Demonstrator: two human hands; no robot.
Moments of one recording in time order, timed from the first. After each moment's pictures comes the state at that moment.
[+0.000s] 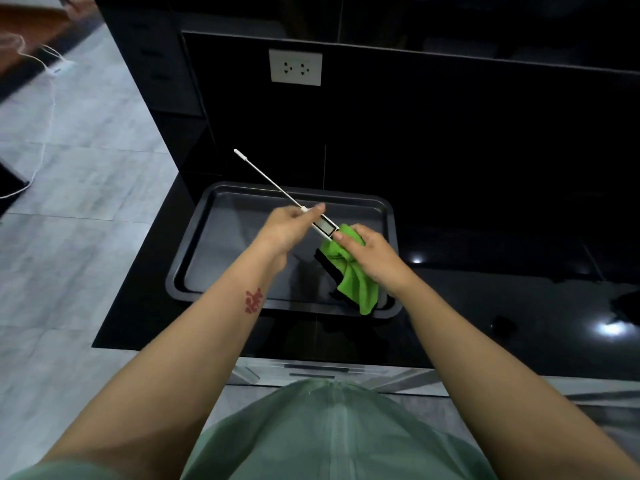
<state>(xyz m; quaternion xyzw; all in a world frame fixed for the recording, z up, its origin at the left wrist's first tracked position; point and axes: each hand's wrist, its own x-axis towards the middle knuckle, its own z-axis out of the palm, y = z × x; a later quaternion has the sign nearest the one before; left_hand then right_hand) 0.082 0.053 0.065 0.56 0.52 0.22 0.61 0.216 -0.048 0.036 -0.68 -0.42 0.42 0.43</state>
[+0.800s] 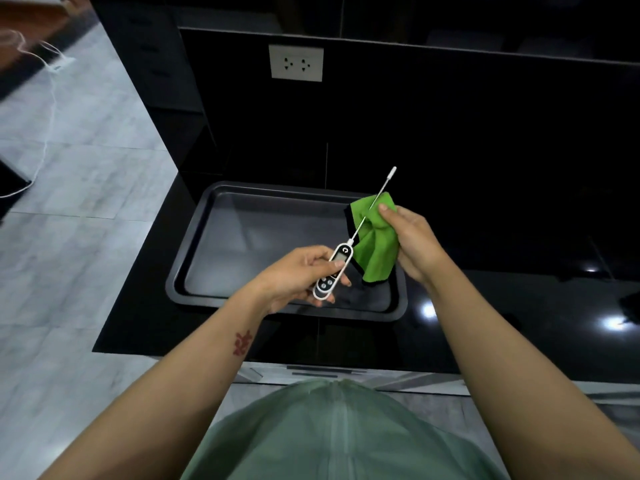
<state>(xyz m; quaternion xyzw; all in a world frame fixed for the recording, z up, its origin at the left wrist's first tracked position) 0.059 0.017 0.050 0.58 0.36 0.03 0.73 0.262 -0.038 0.040 -0.60 -0.24 0.47 0.60</state>
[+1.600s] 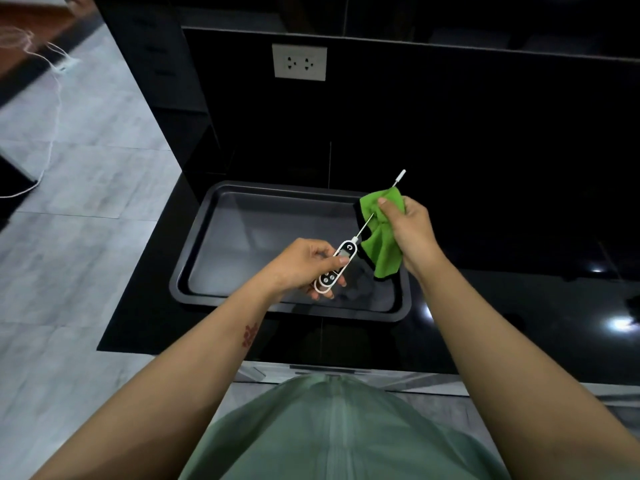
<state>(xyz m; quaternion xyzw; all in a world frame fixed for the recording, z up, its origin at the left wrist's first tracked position) 0.064 0.025 0.053 0.65 0.39 0.05 0.65 0.255 -0.022 0.044 -0.68 -0.23 0.35 0.60</state>
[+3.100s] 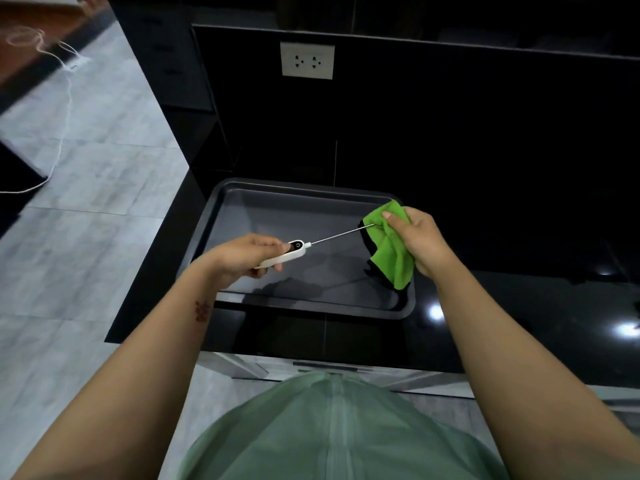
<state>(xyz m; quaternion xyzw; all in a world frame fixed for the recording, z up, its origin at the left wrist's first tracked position) -0.002 0.080 0.038 0.65 0.45 0.01 0.61 0.271 -0.033 0.026 -0.69 -0.29 0.39 0.53</state>
